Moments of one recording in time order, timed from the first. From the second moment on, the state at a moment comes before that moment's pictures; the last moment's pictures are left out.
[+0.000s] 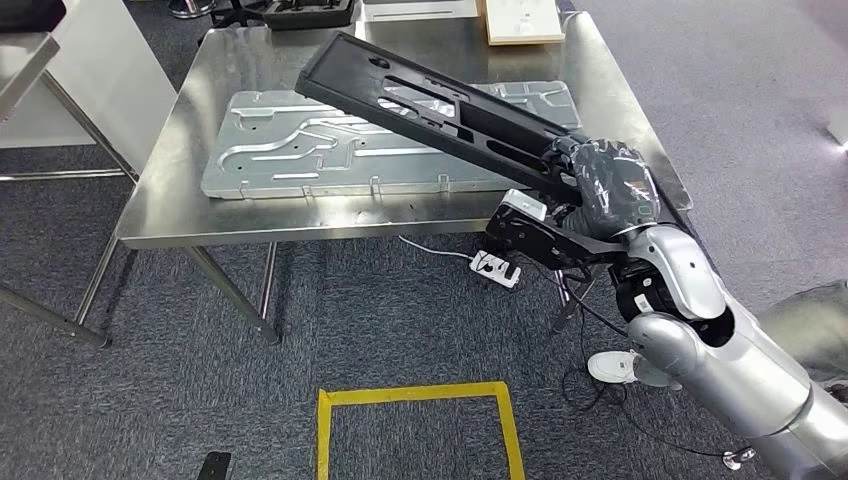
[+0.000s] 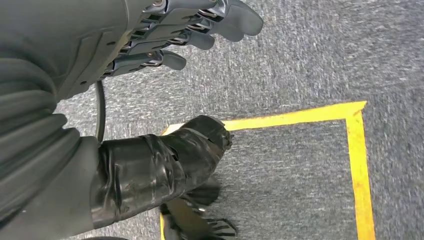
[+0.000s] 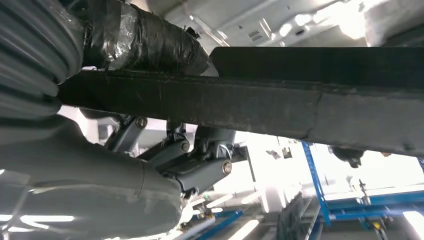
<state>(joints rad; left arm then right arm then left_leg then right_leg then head) -0.10 0.12 -0.98 -0.26 1.04 0.24 -0.40 -0.72 -0.56 0.68 -1.77 0.57 -0.05 0.58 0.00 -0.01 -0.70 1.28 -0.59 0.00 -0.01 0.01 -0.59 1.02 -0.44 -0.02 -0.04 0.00</state>
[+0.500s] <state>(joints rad) -0.10 0.12 -0.98 -0.26 1.04 0.24 -0.39 -0.68 -0.57 0.66 -1.77 0.57 -0.05 0.57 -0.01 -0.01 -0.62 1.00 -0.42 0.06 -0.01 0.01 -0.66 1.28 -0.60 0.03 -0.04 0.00</state>
